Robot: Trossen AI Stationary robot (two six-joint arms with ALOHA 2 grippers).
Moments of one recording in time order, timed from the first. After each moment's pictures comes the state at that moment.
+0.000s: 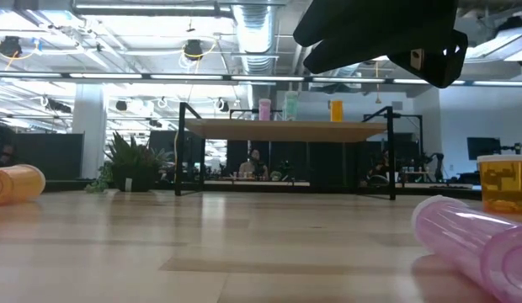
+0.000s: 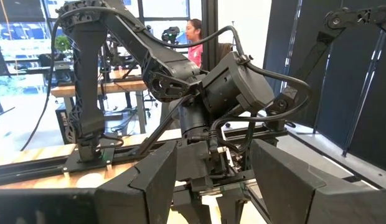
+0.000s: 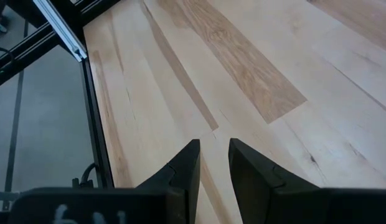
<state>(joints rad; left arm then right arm) -0.52 1.48 0.78 0.76 -0.24 0.04 0.67 1.92 1.29 -0.18 0.58 1.06</state>
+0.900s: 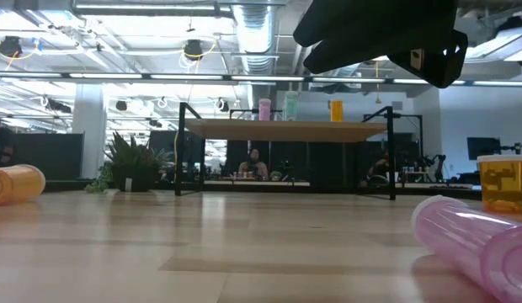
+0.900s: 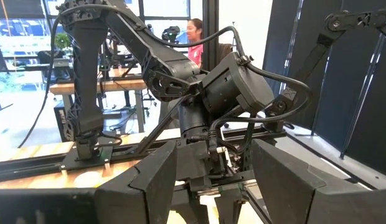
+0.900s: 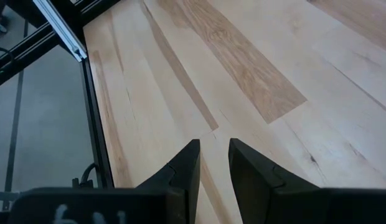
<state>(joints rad) -0.52 1.48 0.78 0.76 -0.24 0.02 0.67 1.92 1.29 -0.18 0.58 1.06</state>
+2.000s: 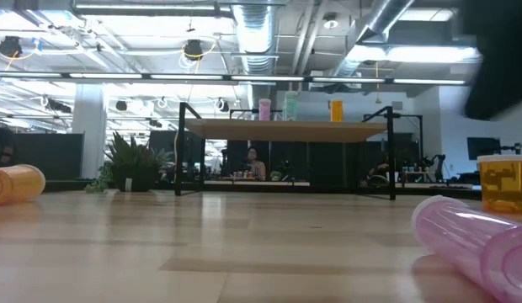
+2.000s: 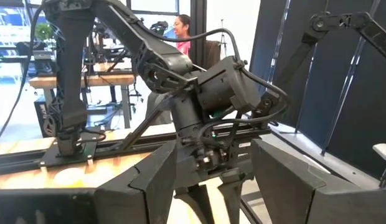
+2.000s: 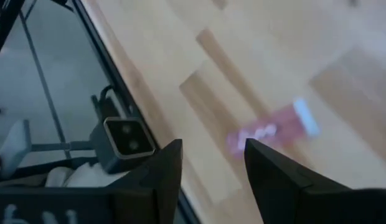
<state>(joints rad) -0.52 1.48 0.78 0.74 -0.19 -0.02 0.73 1.92 1.29 -0.28 0.32 1.39</state>
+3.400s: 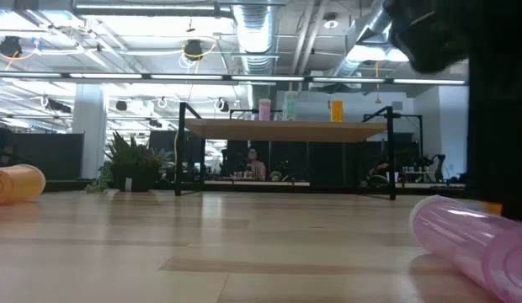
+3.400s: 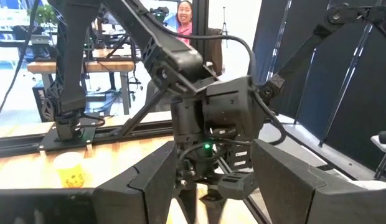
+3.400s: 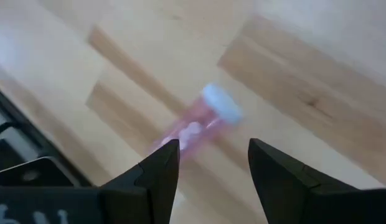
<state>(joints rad) -0.52 1.48 0.78 0.69 -0.19 -0.05 0.71 2.01 1.36 -0.49 0.26 1.67</state>
